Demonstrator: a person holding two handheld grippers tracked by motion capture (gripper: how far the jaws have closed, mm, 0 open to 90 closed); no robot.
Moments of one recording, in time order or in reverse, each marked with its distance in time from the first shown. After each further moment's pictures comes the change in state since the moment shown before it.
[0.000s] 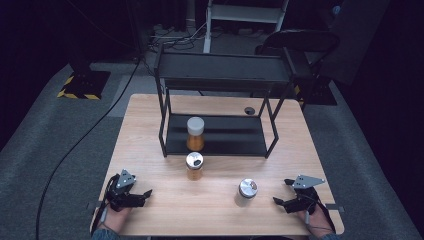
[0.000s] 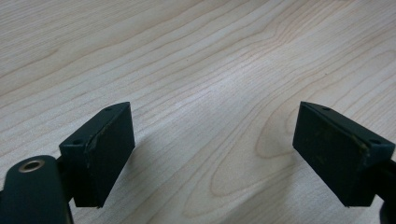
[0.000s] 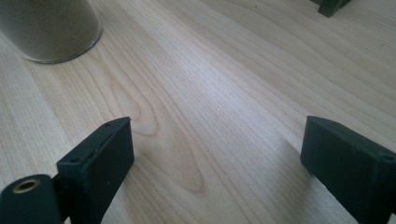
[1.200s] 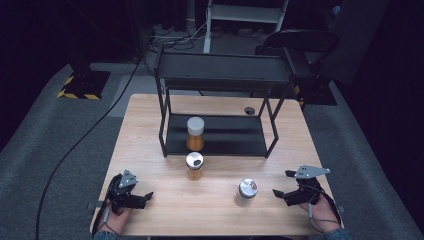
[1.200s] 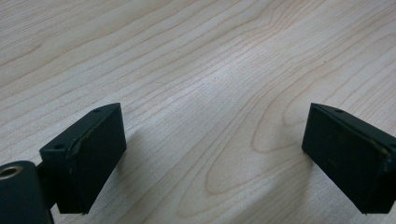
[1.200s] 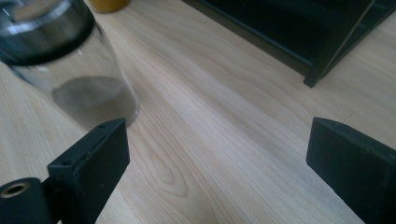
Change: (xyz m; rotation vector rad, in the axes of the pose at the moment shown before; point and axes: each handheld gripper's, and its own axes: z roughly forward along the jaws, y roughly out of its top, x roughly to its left) left arm 0.002 0.006 0.003 0.031 -0.020 0.025; right arm 0.003 0.047 -0.029 -0.049 0.024 0.046
